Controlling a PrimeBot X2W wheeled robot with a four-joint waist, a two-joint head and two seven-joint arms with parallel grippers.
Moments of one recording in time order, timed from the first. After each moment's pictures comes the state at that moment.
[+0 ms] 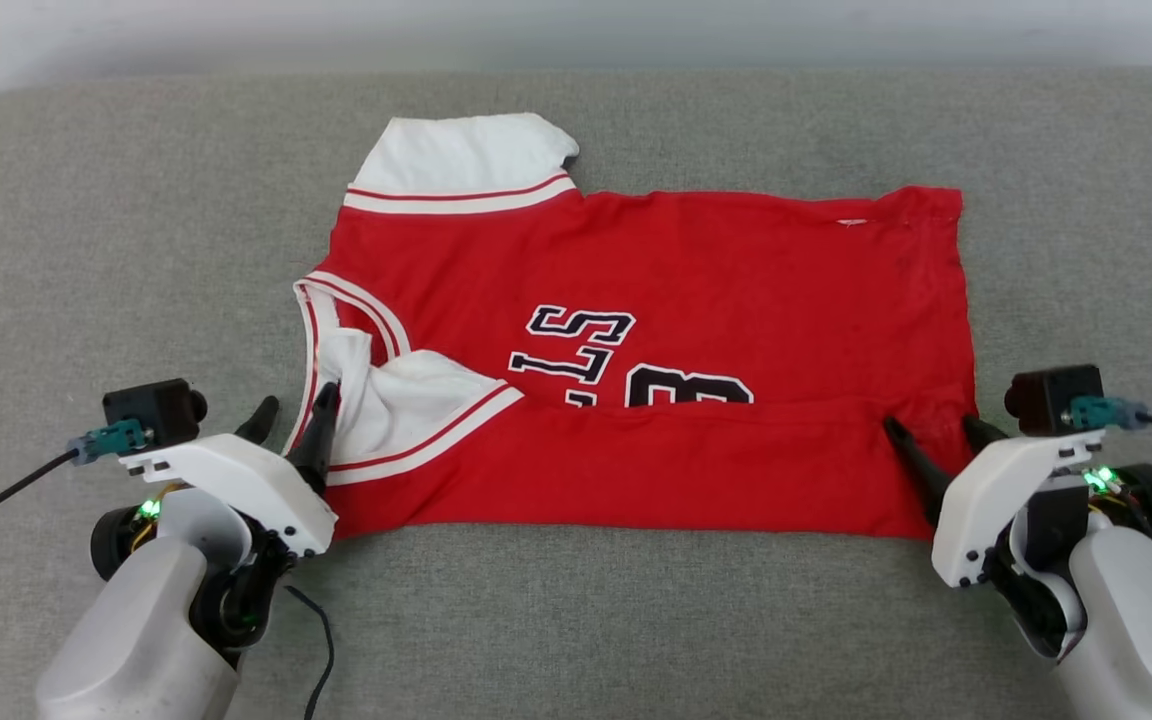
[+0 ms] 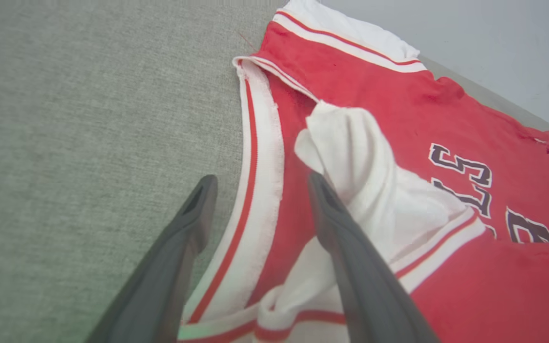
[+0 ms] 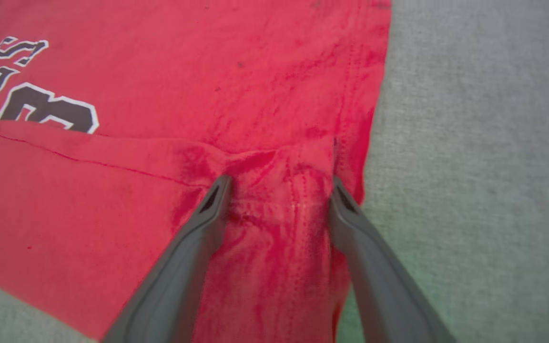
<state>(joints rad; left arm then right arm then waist) -0.49 0.39 -0.45 0.59 -0.94 -0.02 -0.05 -0.43 -0.26 0.22 0.56 0.39 0.13 0.20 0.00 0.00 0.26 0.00</state>
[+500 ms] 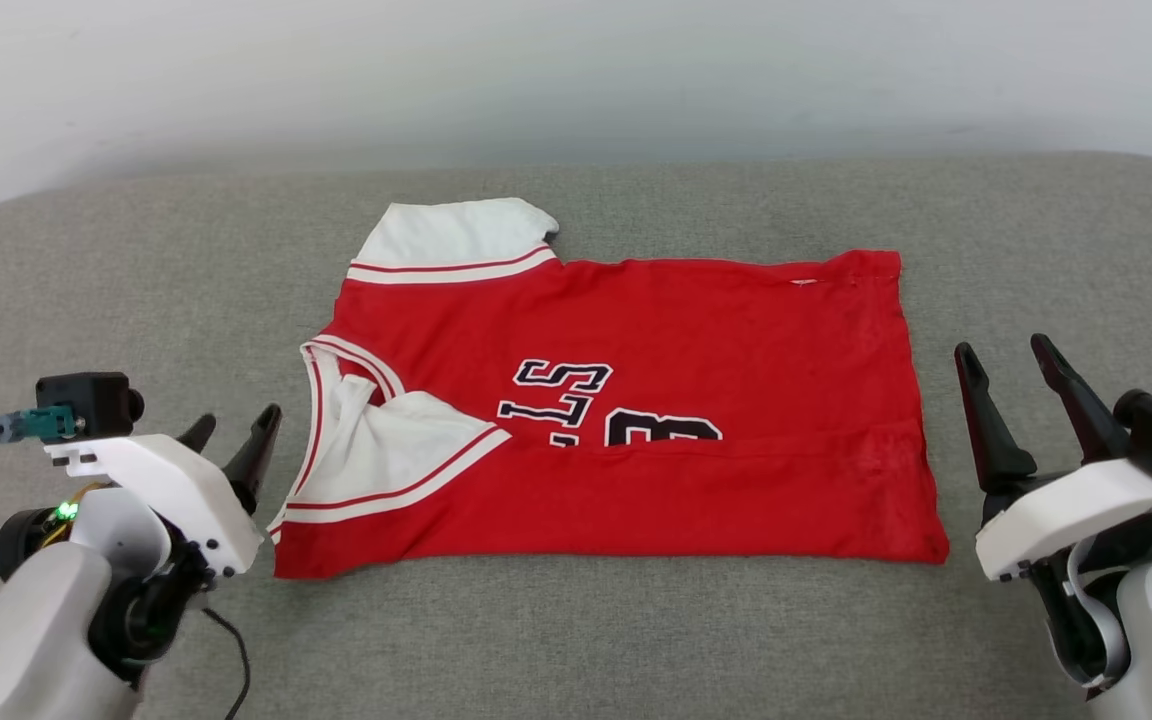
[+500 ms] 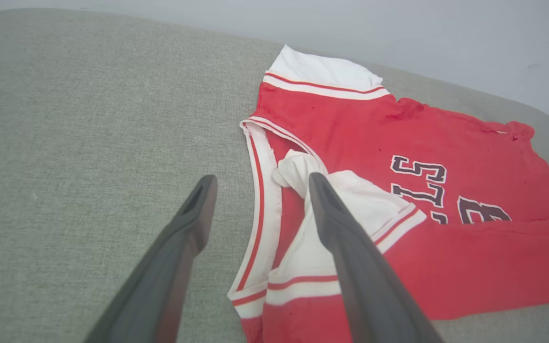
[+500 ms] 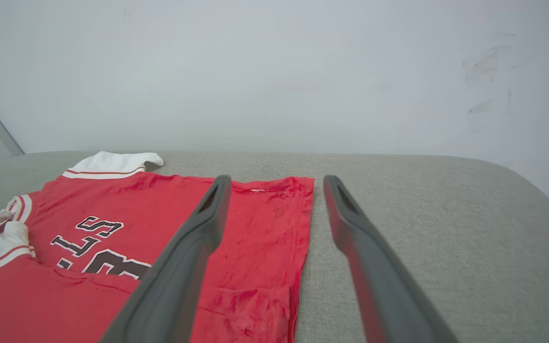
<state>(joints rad) -0.42 0.56 -0.44 0.41 -0.95 0.03 0.11 -0.30 -0.24 0.09 0.32 0.32 0.13 -0.13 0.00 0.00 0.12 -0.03</state>
